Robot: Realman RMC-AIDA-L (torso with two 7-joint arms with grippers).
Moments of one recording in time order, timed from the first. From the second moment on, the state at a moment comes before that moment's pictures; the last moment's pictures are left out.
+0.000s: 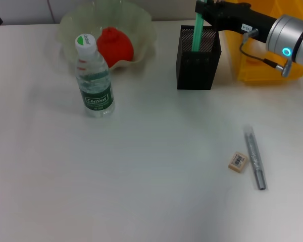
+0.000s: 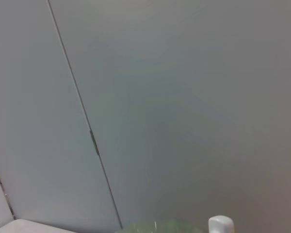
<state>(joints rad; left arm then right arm) -0.24 -2.07 0.72 0.74 1.29 1.38 -1.22 0.79 2.08 -0.67 -0.35 -1.61 -0.99 1.27</state>
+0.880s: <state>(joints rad) -0.23 -2.07 0.71 0.74 1.29 1.44 -1.22 0.59 2.07 -0.98 -1.02 -1.77 -1.33 2.07</state>
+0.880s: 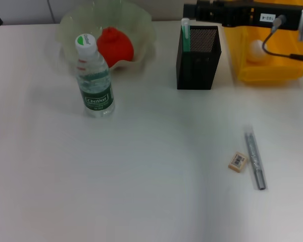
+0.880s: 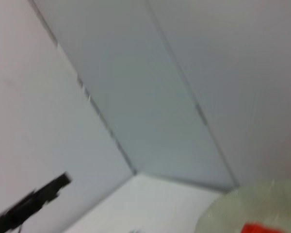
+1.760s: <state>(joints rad) -0.26 -2.07 0.71 0.74 1.28 1.44 -1.21 0.87 2.08 -1.33 -1.11 -2.48 -1.54 2.74</state>
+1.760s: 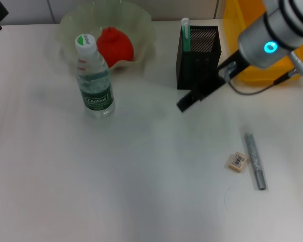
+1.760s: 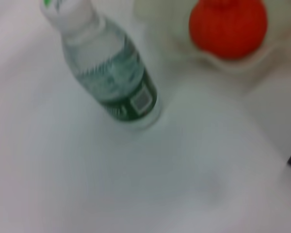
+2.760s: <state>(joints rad) -0.32 -2.07 0.71 0.70 1.27 1.44 -1.19 0.97 2.09 -1.56 -0.92 -2.62 -1.59 2.76</state>
